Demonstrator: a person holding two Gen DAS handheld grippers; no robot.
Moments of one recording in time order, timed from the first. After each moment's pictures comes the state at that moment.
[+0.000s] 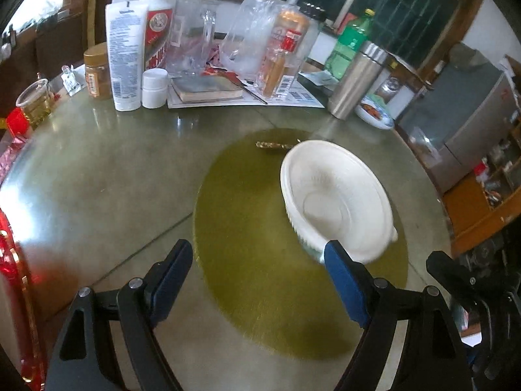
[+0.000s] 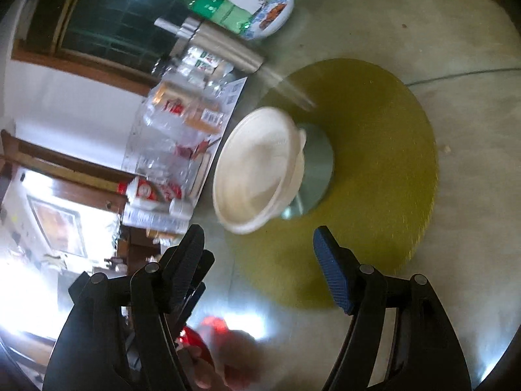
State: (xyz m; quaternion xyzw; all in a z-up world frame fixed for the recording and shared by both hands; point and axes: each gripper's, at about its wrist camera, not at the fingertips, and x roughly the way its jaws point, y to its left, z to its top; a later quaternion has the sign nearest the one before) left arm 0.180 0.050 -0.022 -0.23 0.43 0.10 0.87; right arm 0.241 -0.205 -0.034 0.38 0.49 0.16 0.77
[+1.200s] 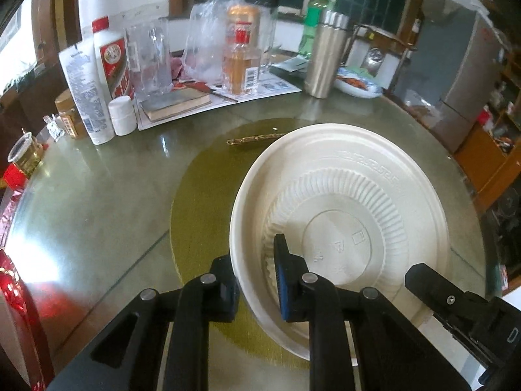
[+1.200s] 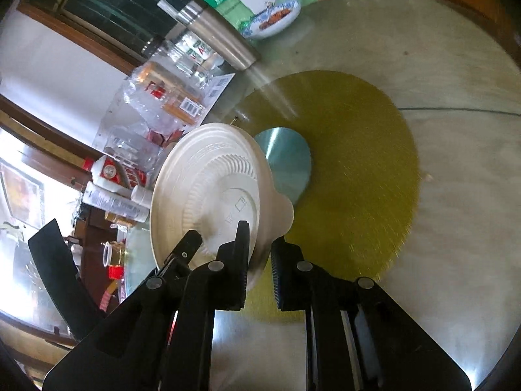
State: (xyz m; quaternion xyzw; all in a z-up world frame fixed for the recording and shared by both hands) left arm 0.179 0.005 -0.026 -0.10 0.43 0.08 0.89; right arm 0.204 -0.194 -0.027 0.27 0.48 0.13 0.82
